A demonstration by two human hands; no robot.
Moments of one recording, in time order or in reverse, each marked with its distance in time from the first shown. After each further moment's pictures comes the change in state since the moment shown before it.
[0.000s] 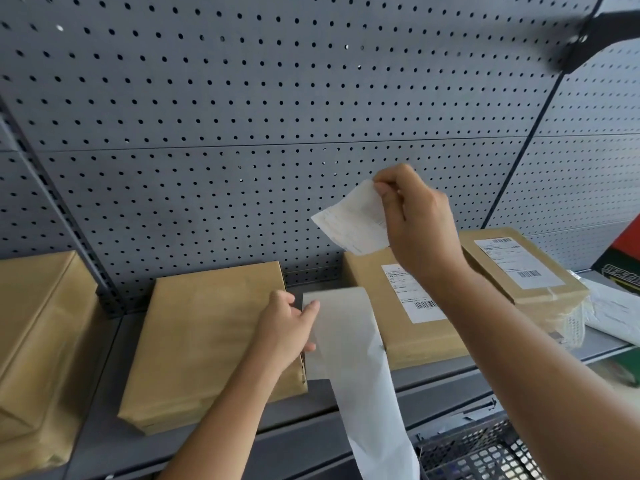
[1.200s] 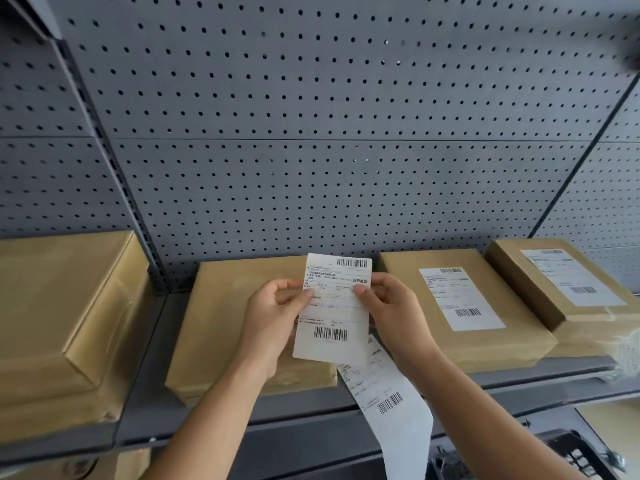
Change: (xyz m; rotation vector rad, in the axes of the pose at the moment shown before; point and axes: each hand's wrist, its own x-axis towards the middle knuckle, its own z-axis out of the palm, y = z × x) left_hand -0.006 -0.024 -0.049 -0.409 0.137 0.035; right_hand -0.107 -0.001 0.078 0.735 -0.405 0.708
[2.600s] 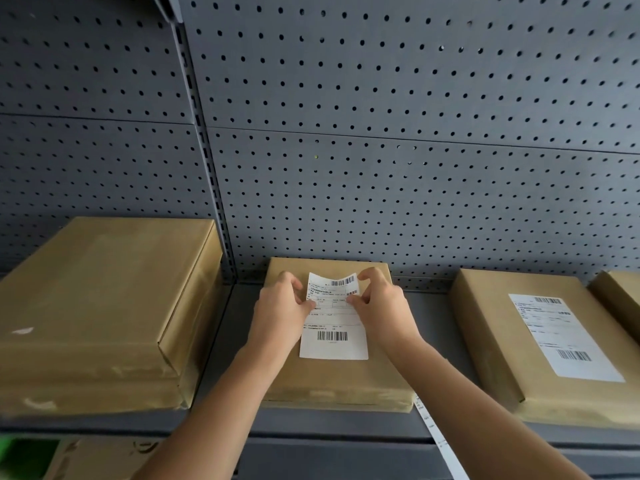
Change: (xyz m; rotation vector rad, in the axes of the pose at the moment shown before) left_hand 0.066 -0.021 -0.098 0.813 0.246 0.097; right_hand 0.069 0.024 0.124 -0.751 -0.077 -0.093
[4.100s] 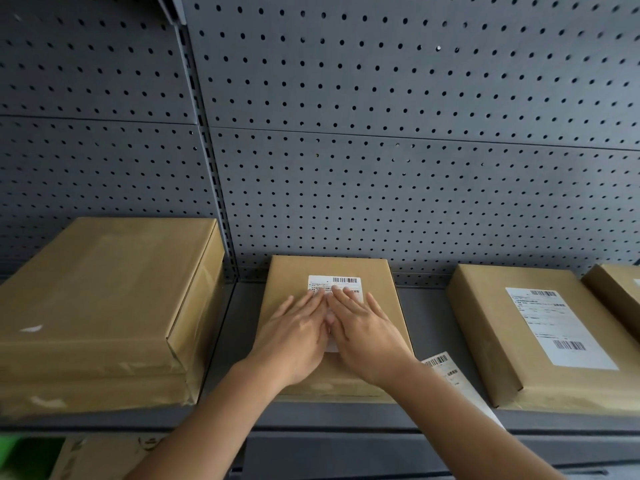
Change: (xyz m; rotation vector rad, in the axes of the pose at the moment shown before) left_hand -0.034 -0.018 -0.001 0.528 -0.329 0.540; right_hand -0.045 -0.003 0.020 -0.405 -0.202 -0.404
